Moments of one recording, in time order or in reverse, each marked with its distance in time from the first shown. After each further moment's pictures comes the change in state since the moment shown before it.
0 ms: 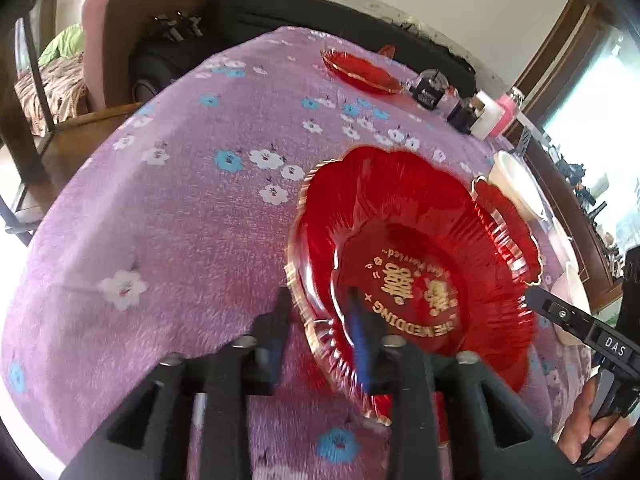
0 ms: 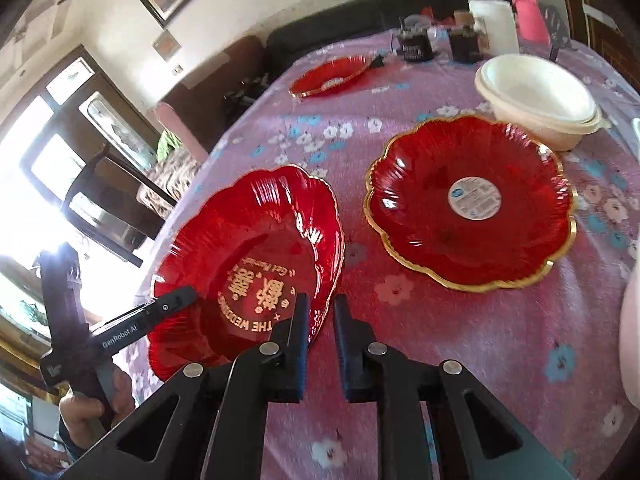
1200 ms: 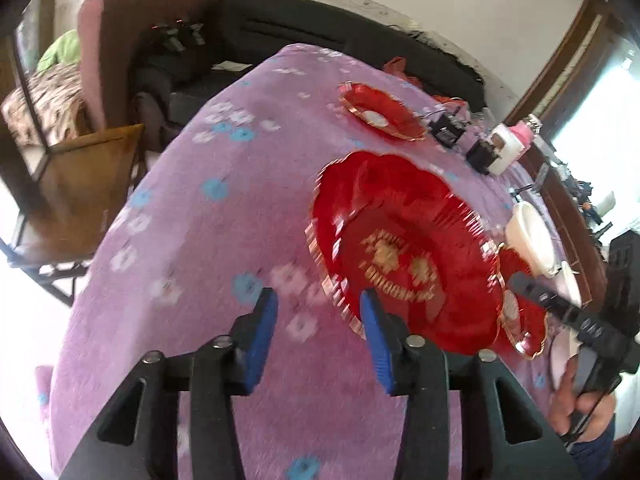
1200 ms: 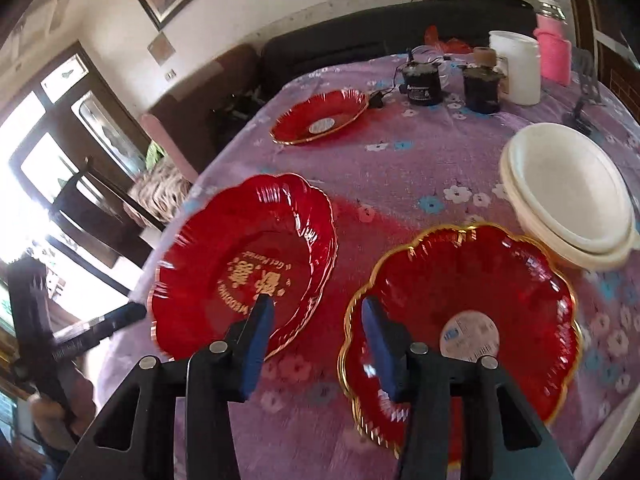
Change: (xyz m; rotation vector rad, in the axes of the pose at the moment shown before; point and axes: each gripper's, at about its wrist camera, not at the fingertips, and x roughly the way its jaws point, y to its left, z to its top) left arm 0.025 0.016 0.100 0.004 0.005 -0.003; right arm 0.059 -0.007 0.095 -0.046 -0.002 -0.059
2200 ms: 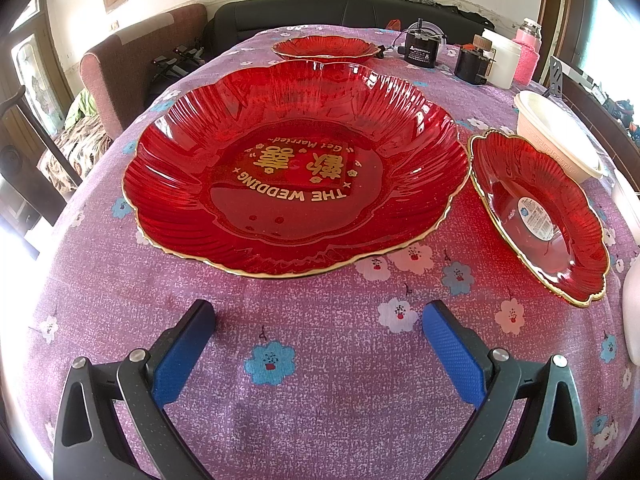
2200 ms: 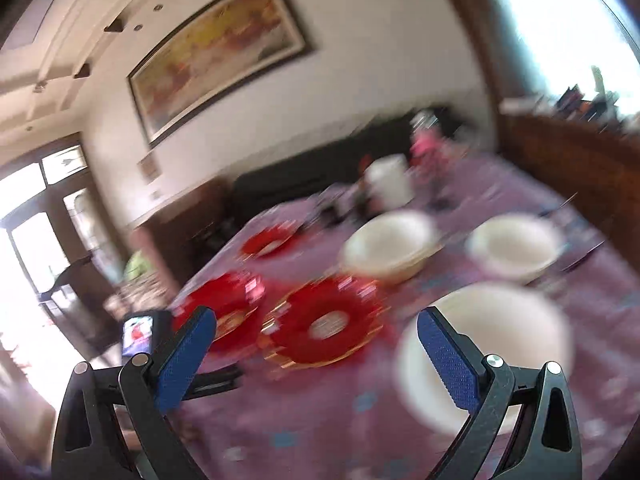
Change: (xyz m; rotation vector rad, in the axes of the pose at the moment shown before) left arm 0.061 -0.138 -0.094 0.163 0.012 0.303; right arm -0.195 -0.043 -0.121 0.074 -0.453 -0.043
